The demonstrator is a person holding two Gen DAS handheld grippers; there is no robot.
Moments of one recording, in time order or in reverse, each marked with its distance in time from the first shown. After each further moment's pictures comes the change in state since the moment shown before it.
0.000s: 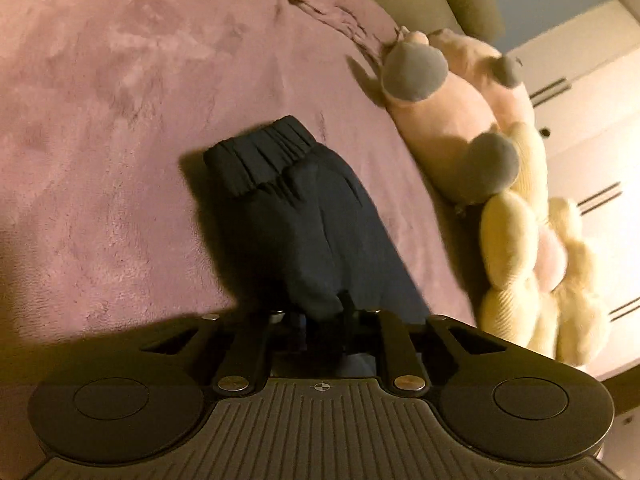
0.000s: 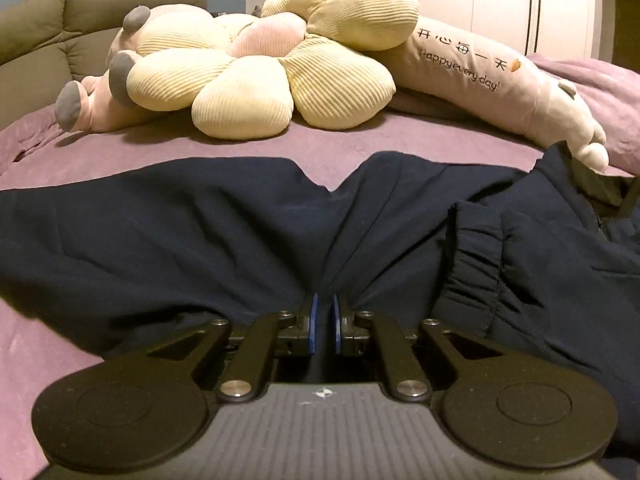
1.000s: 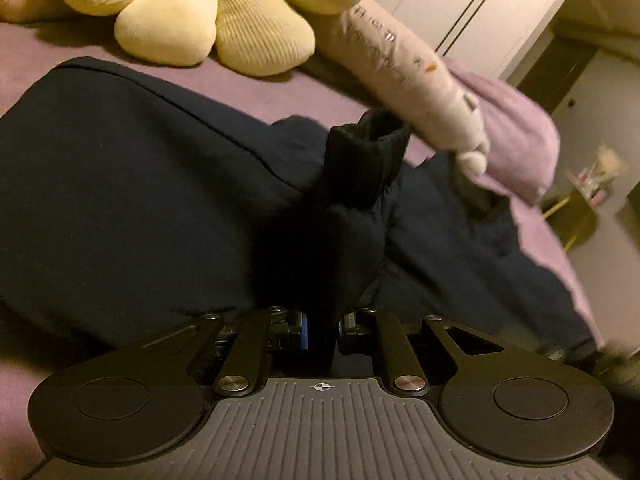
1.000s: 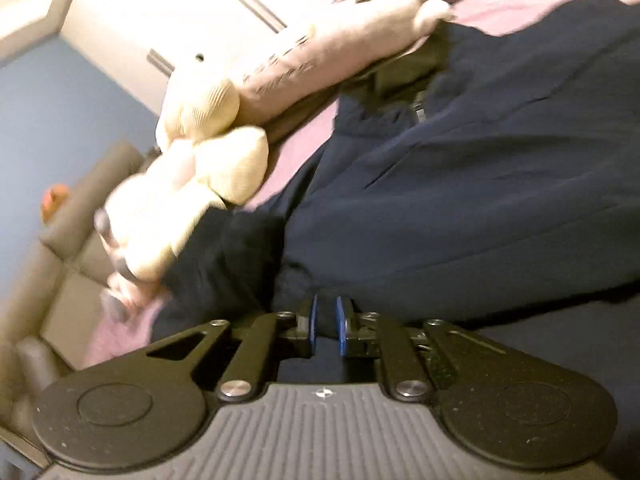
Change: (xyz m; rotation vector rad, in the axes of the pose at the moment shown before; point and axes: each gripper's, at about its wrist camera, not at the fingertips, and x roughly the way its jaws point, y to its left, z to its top) left arm 0.030 -0.218 -0.338 0.809 0.350 -0.249; right arm -0.102 -0.190 -0.059 0.793 -0.014 0.284
